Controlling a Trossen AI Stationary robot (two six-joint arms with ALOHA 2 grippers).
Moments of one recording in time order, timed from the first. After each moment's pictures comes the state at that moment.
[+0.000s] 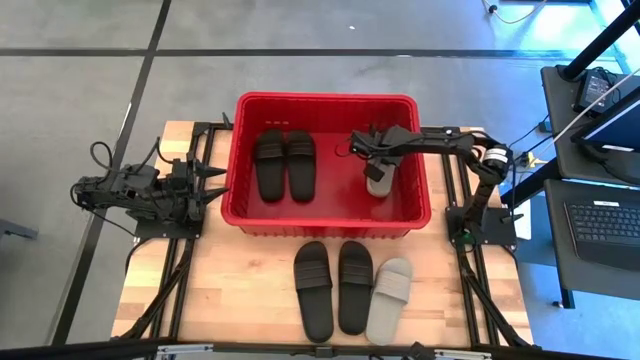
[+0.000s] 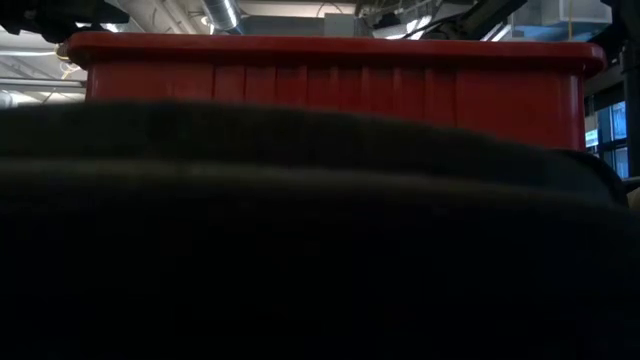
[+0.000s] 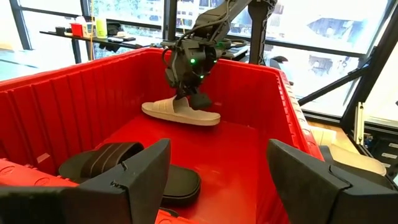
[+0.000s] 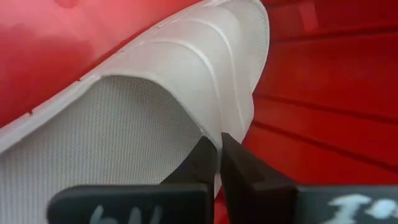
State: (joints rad) left arm -0.14 0.00 0.47 -0.57 -0.41 -0.17; right arm -0.46 1.81 1.24 -0.94 0.58 0.17
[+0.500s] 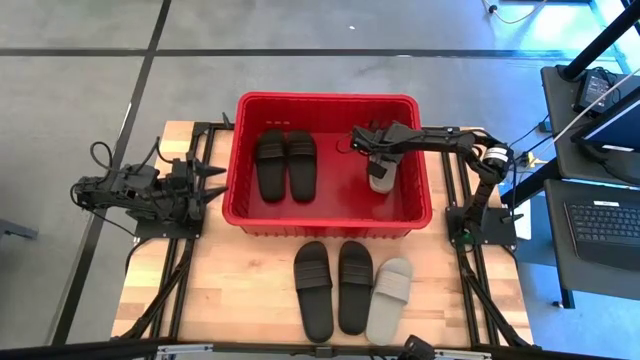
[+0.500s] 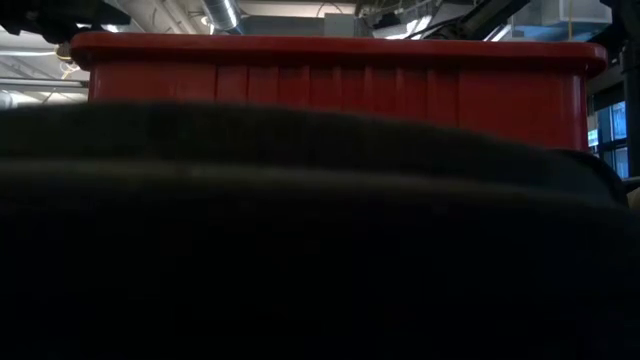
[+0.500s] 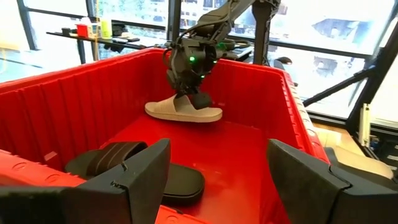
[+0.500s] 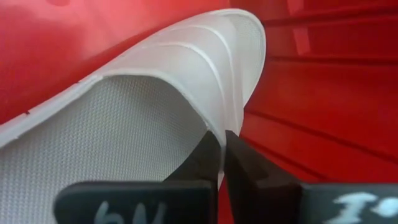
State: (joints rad) left arm -0.14 0.00 0.47 -0.57 -0.43 -0.17; right arm -0.49 1.81 1.24 -0.89 0.61 0.00
